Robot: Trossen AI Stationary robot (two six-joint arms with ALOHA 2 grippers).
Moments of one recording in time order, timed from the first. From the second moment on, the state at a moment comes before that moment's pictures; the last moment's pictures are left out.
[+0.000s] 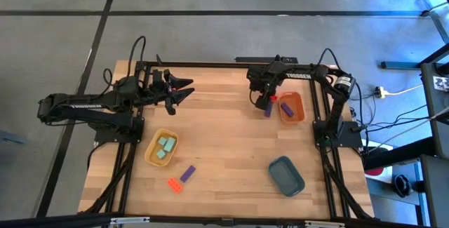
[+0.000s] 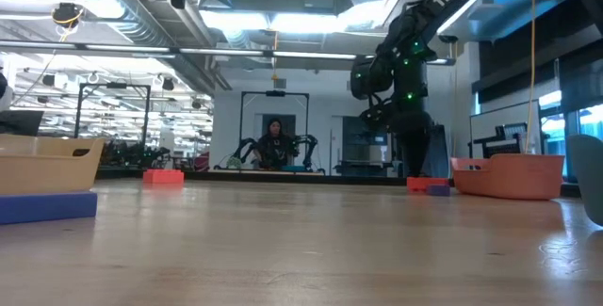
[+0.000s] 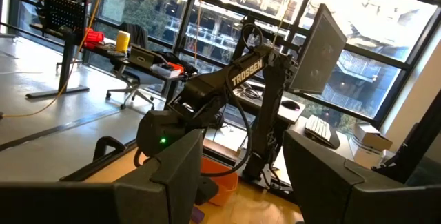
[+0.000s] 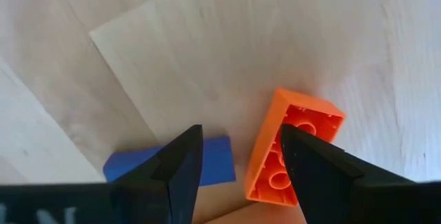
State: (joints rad) left arm 0.15 0.76 0.60 0.35 -0.15 -0.33; right arm -0.52 1.87 1.24 -0.94 0.03 -0.11
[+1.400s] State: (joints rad) left arm 0.15 0.76 0.60 0.35 -0.15 -0.33; right arm -0.66 1.88 1.43 -1.00 -0.04 0.03
